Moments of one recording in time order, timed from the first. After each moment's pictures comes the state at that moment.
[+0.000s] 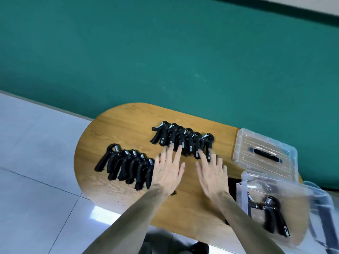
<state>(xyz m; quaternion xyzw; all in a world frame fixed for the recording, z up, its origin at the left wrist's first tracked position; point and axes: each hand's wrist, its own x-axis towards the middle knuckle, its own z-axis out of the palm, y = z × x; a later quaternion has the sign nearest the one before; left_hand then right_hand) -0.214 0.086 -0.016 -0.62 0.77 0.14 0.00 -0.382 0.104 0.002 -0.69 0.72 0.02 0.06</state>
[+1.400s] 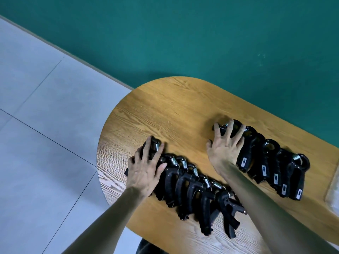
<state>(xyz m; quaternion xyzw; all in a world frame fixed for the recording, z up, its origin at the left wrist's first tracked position) 0.047 0.005 -0.189 -0.71 0.65 0.26 0.05 -0.188 -0.113 -0.189 -0.67 0.72 0.12 0.09</state>
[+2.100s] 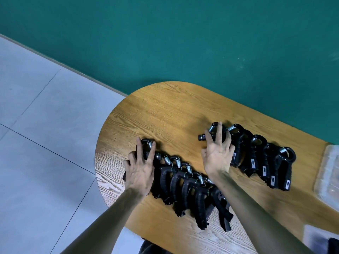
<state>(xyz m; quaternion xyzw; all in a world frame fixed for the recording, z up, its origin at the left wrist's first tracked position) 0.039 0.014 -0.179 -0.74 0.64 0.19 0.03 -0.186 -0.081 -0.159 -0.69 0.72 0.08 0.08</state>
